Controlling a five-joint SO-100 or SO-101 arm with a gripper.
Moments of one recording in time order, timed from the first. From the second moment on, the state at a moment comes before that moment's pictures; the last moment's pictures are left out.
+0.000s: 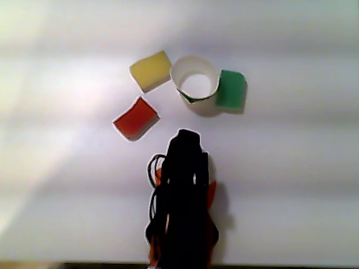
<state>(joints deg) 4.0 192.2 182.6 73.0 0.6</state>
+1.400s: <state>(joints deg) -20.7 124.7 115.8 74.4 -5.2</state>
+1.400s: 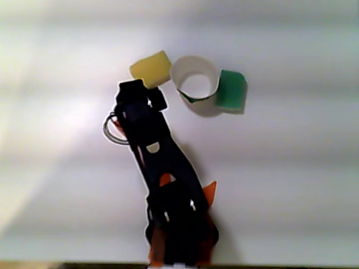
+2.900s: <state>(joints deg) -21.8 112.4 123.2 52.6 -23.6</state>
